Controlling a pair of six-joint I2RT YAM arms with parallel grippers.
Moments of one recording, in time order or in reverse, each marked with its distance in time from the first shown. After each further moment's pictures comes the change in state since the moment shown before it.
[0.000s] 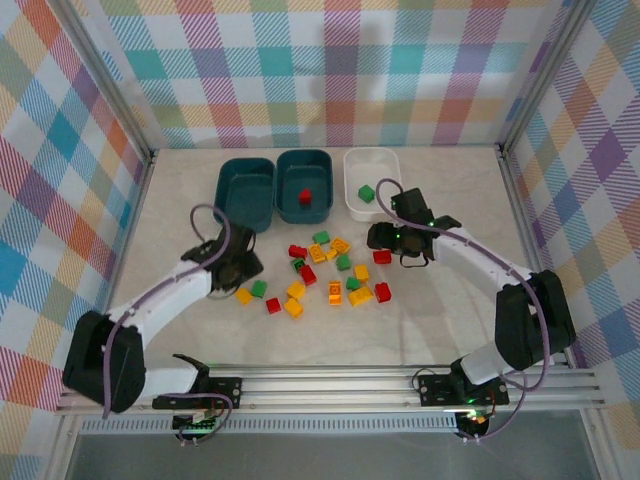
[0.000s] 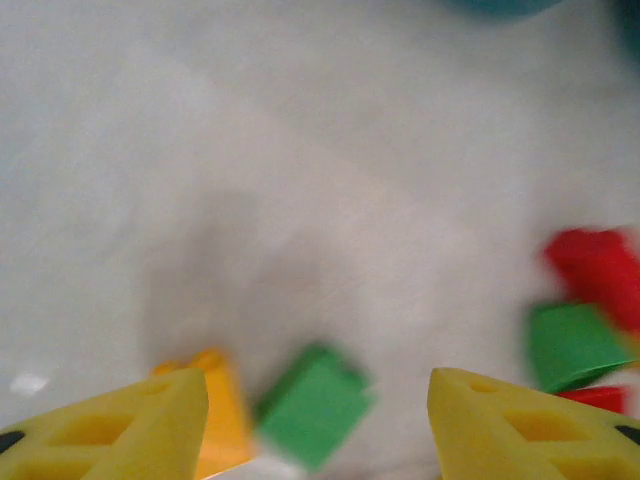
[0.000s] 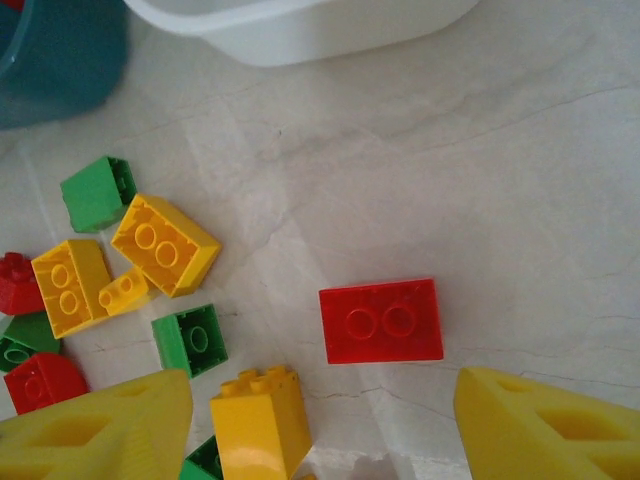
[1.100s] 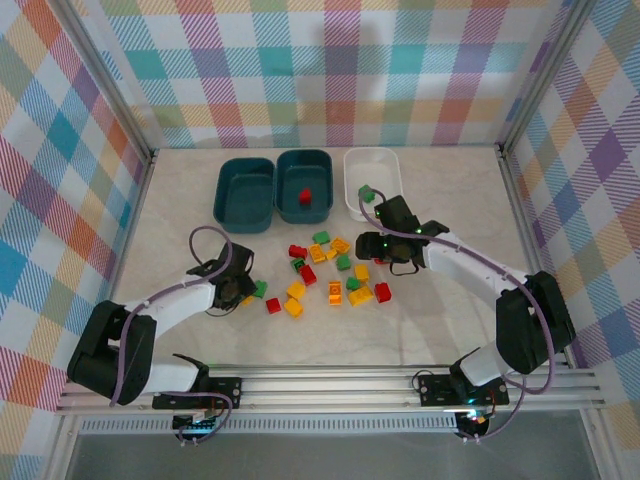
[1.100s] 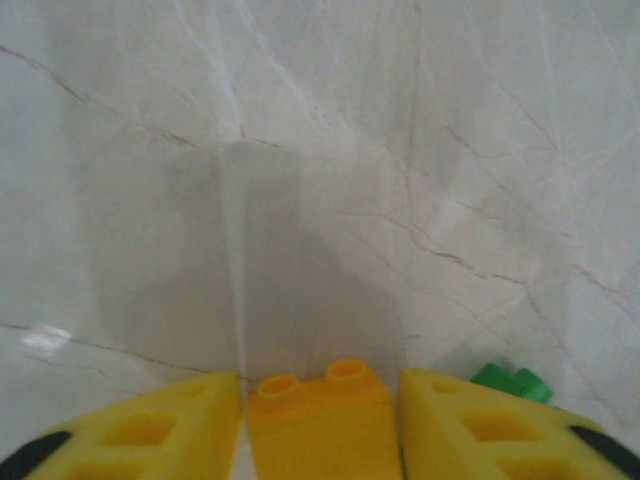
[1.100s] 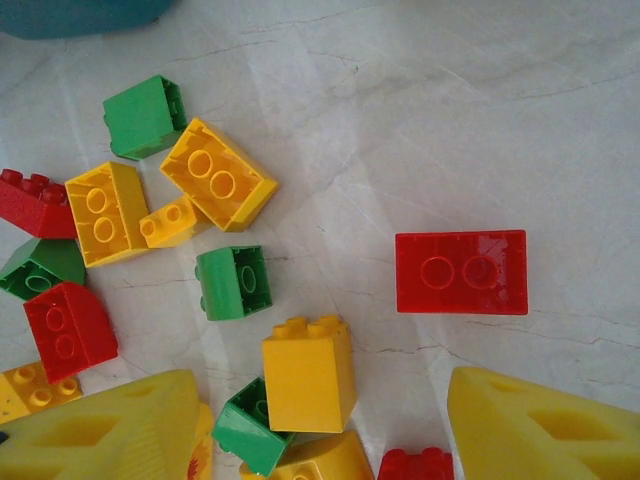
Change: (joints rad) left arm 0.033 0.074 -0.177 0.192 0.005 -0.044; right arm 0.126 -0.017 0.000 -0.028 0.037 -0.006
